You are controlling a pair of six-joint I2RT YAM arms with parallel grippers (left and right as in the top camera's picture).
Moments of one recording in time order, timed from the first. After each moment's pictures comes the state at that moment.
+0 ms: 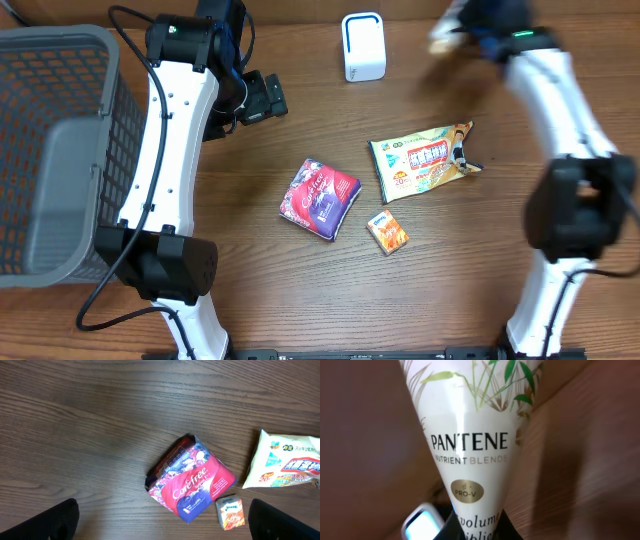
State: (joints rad) left arm -0.16 1.98 2.17 -1.59 0.08 -0.48; right arm -0.02 2.17 1.99 -0.49 -0.02 0.80
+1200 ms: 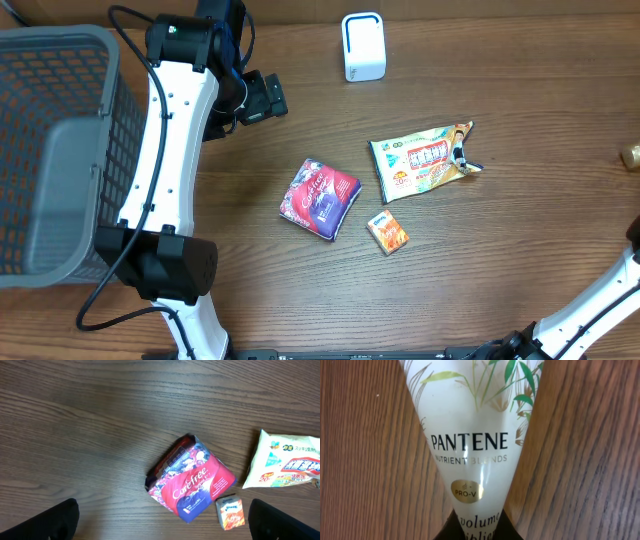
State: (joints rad) left arm -0.16 1.98 2.17 -1.59 0.08 -0.48; right arm -0.73 2.35 2.00 -0.78 0.10 0.72
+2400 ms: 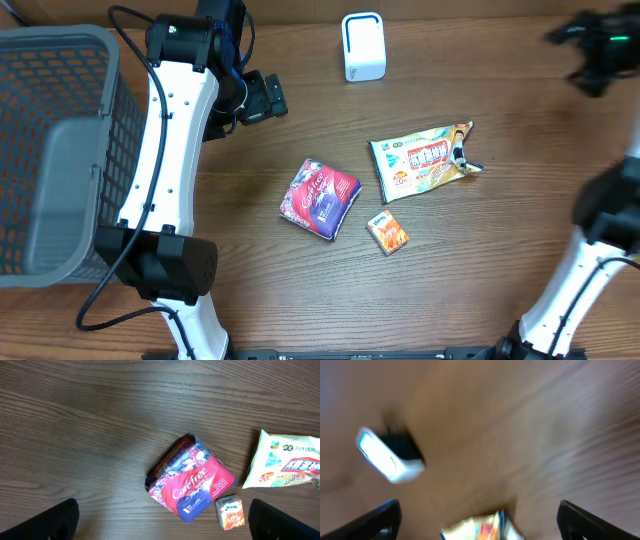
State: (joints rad) left arm -0.16 1.98 2.17 -1.59 0.08 -0.48; right arm -0.31 2.35 2.40 -1.29 -0.51 0.36
